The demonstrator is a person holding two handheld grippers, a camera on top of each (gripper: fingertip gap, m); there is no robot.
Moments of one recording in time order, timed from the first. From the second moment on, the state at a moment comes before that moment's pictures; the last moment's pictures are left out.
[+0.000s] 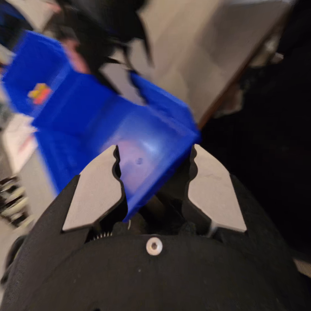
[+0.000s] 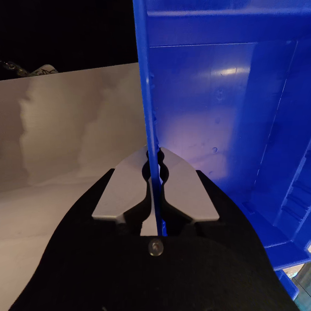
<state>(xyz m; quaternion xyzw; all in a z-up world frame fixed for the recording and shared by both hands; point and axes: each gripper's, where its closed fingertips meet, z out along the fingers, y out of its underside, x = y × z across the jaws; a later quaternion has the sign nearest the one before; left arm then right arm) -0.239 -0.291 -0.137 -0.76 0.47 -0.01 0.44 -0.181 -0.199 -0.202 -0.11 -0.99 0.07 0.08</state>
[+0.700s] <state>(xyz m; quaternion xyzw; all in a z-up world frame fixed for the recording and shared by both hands) -0.333 -0.131 -0.201 -0.94 0.27 -0.06 0.18 -0.159 -0.209 -0.201 -0.11 -0.99 0.07 0.10</state>
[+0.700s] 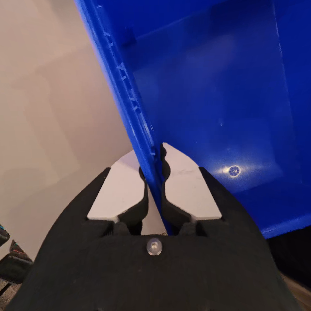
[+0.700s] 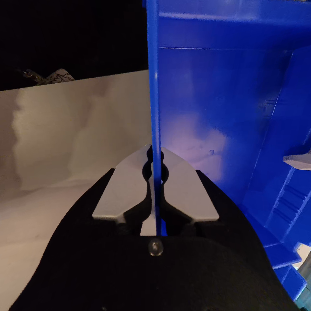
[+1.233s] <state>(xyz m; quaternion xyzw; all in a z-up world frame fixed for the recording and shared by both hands) -0.220 -0.115 -0.198 -0.93 0.34 -0.08 0.14 -0.052 -0.197 -0.197 -0.18 -0.98 0.07 0.10</state>
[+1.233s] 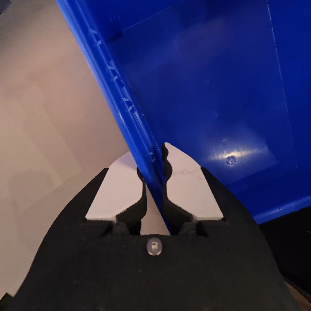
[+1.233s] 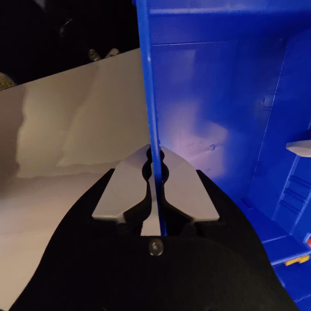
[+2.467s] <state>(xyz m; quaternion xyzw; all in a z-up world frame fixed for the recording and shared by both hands) -0.091 -0.121 -0.141 -0.77 0.51 -0.28 0.27 0.067 -0.216 -0.128 -0.49 -0.81 0.16 0.28</state>
